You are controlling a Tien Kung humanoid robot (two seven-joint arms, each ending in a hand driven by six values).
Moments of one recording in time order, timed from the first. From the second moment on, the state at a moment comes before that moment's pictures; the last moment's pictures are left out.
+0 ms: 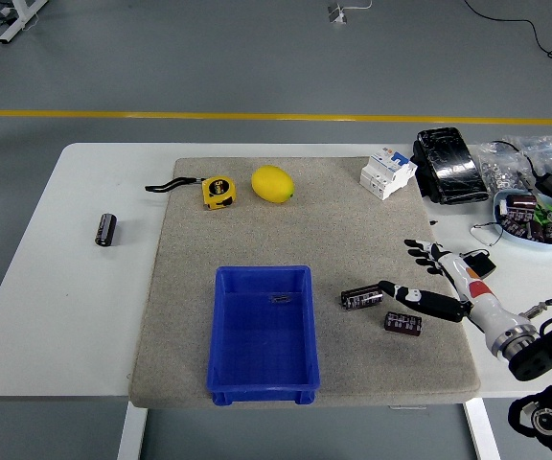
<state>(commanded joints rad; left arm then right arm) -0.12 0.11 -0.36 -0.25 1.03 0.20 0.21 0.08 -0.26 1.14 1.65 -1.81 -0.03 -0.30</state>
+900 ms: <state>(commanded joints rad) -0.12 0.12 -0.36 -0.25 1.03 0.20 0.21 0.10 -0.29 1.07 1.59 -2.27 0.00 -0.31</state>
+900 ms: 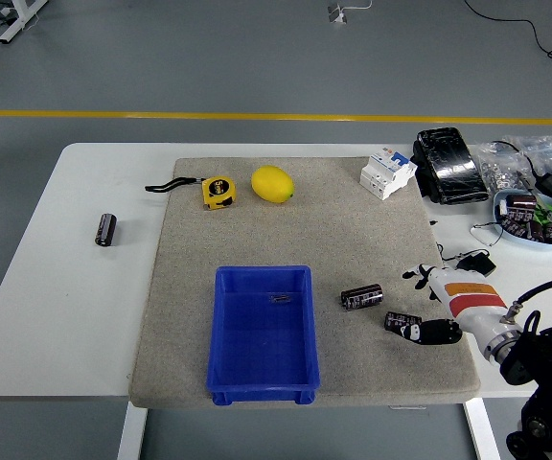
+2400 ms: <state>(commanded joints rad) -0.13 0.12 -0.36 -0.25 1.04 0.19 0.22 0.17 -0.30 0.95 1.48 -2.27 -0.07 -0.32</state>
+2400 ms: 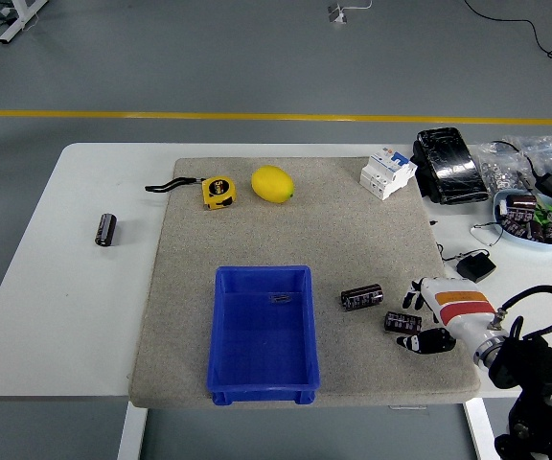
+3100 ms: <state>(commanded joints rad) -0.13 0.12 -0.36 -0.26 1.05 0.18 0.22 0.20 -0.30 0.91 1.43 -2.27 -0.14 -0.34</state>
